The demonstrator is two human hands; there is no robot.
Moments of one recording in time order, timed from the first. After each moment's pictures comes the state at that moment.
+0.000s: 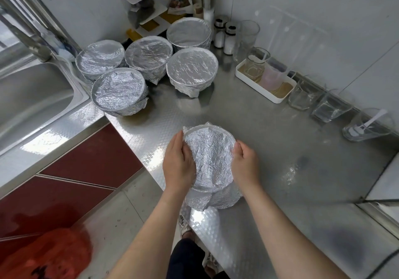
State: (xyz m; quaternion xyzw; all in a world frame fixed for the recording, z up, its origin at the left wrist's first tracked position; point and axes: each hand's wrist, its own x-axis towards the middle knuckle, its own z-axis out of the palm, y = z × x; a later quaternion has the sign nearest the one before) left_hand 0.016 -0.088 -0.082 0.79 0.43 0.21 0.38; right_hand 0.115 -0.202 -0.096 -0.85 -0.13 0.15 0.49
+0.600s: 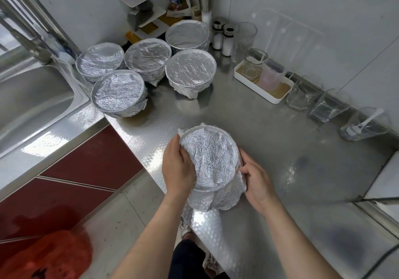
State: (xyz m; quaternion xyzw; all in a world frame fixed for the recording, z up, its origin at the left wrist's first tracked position) left_hand 0.016 -0.096 -0.084 0.78 0.47 0.23 0.35; right_hand 0.111 -0.245 -0.109 -0.53 -0.02 0.42 0.74
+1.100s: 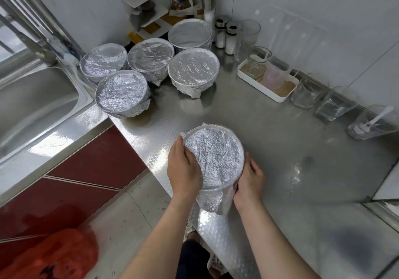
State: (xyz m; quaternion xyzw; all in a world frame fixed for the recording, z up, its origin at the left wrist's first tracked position) left_hand 0.018 -0.105 -0.084 0.78 0.48 0.23 0.34; right_hand 0.086 -0.205 -0.107 -0.58 0.24 0.22 0.75
